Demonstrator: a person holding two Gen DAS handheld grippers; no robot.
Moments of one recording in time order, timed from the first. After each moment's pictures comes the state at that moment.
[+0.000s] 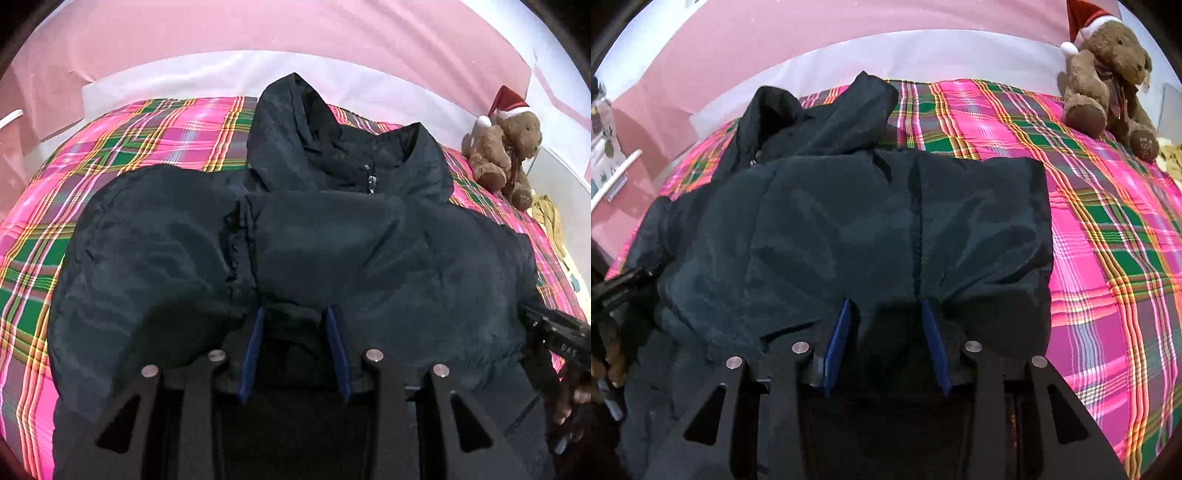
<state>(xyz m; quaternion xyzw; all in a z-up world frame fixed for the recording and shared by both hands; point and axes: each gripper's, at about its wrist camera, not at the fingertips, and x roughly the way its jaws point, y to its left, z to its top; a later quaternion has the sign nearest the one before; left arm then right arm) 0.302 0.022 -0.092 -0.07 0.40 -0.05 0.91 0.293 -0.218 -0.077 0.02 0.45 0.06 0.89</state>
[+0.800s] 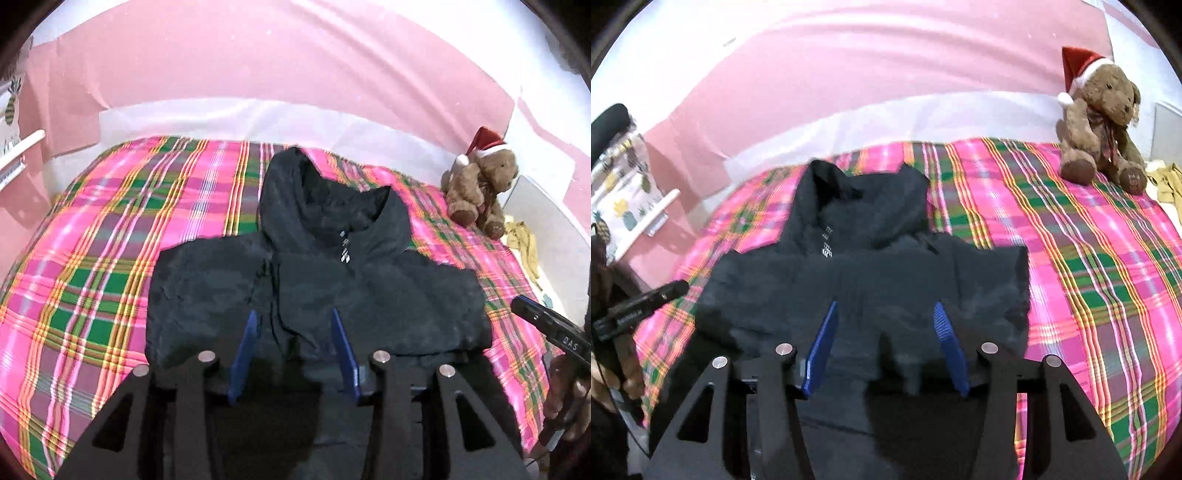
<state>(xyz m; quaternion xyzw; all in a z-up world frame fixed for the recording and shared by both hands) 0.239 0.059 0.020 -0.09 0.36 -0.07 0.93 0.240 -0.200 0.043 0.06 0.37 0.09 0.92</state>
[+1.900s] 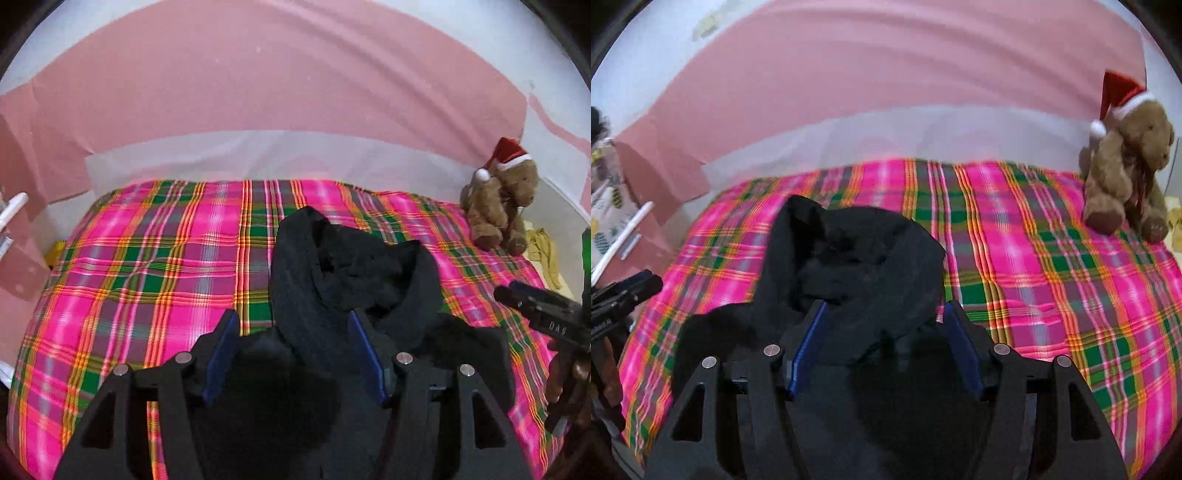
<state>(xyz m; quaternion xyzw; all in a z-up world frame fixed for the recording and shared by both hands) 0.378 0.065 0.052 -0.04 0.35 -0.05 0.93 0.406 -0.183 0.050 0.03 0.40 0.07 0.91</state>
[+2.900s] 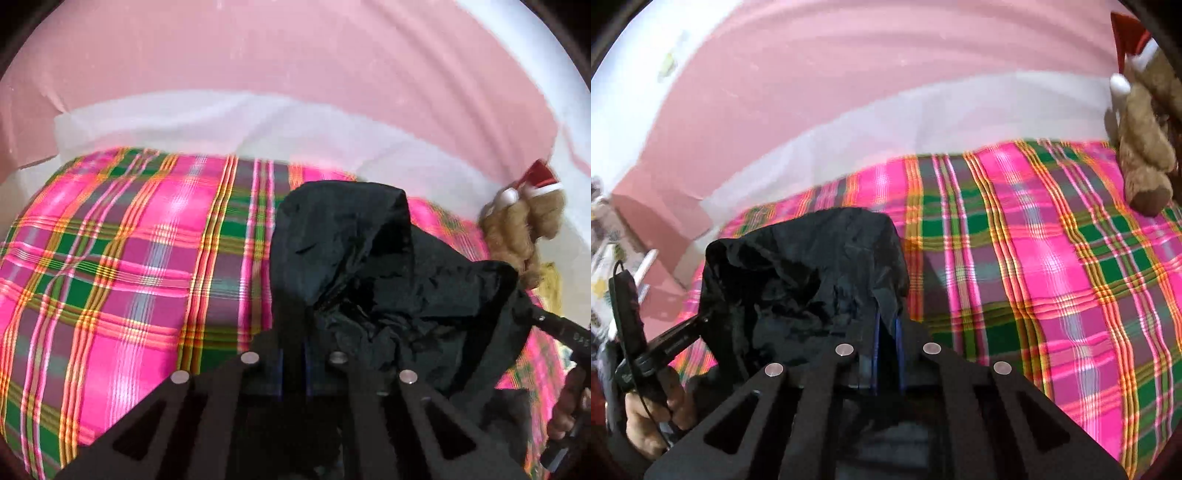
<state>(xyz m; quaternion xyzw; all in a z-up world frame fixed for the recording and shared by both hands) 0.464 0.050 0.003 -0.11 0.36 -0.07 0.92 0.473 -0.219 0.034 0.12 0.39 0.12 0.91</state>
